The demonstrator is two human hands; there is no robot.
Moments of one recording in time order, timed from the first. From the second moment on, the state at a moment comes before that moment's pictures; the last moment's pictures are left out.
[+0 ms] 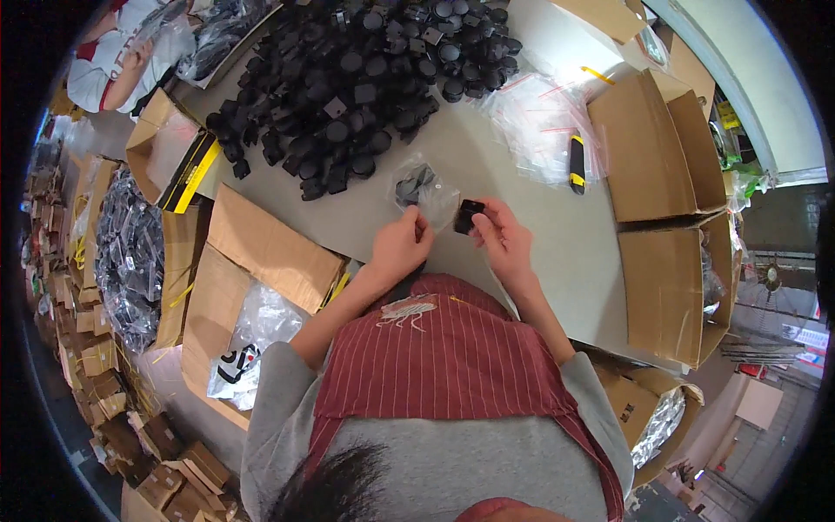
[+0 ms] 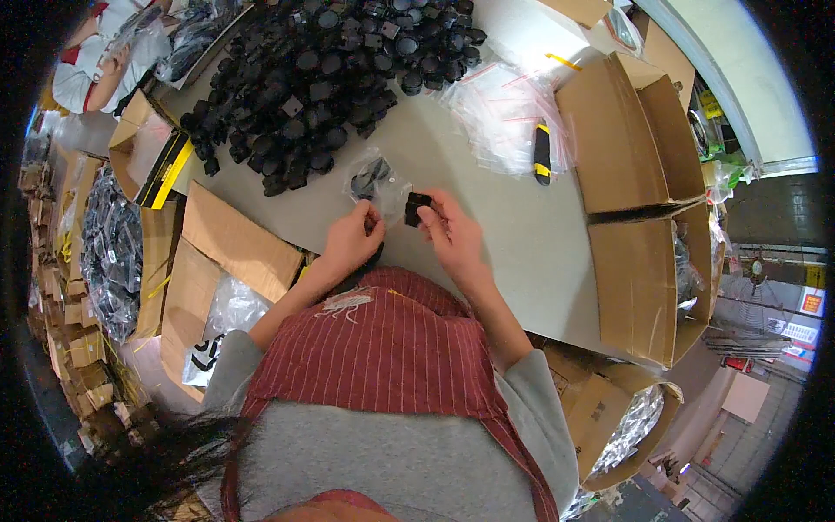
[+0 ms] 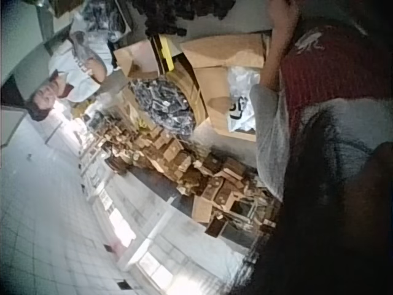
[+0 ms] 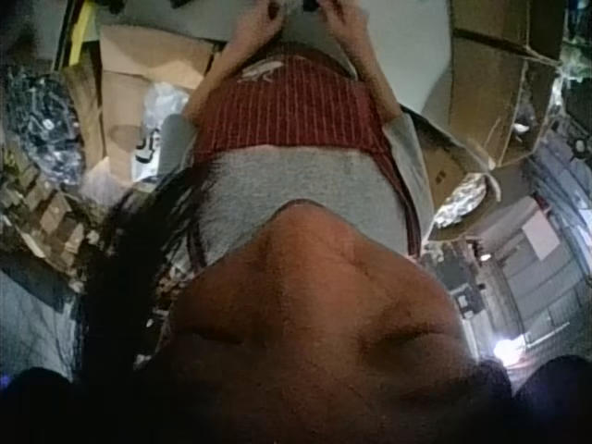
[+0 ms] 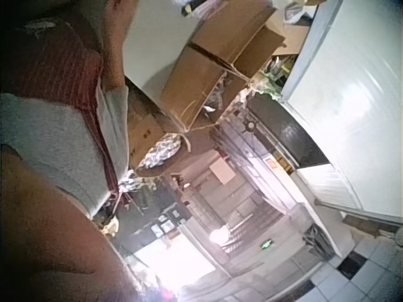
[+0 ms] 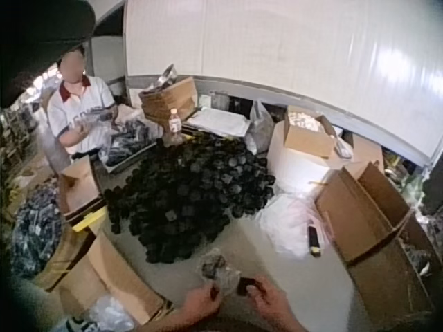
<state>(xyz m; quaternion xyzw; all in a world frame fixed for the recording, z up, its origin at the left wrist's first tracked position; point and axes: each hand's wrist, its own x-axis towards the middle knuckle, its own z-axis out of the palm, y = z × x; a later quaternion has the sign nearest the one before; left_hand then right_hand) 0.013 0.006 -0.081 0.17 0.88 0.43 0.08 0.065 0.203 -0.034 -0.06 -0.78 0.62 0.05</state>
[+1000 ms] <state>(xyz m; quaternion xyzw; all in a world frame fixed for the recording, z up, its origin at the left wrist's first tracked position) 0.014 0.006 -0.096 0.19 0.90 0.39 0.08 0.053 0.188 -0.111 0.15 -0.88 0.41 0.17</state>
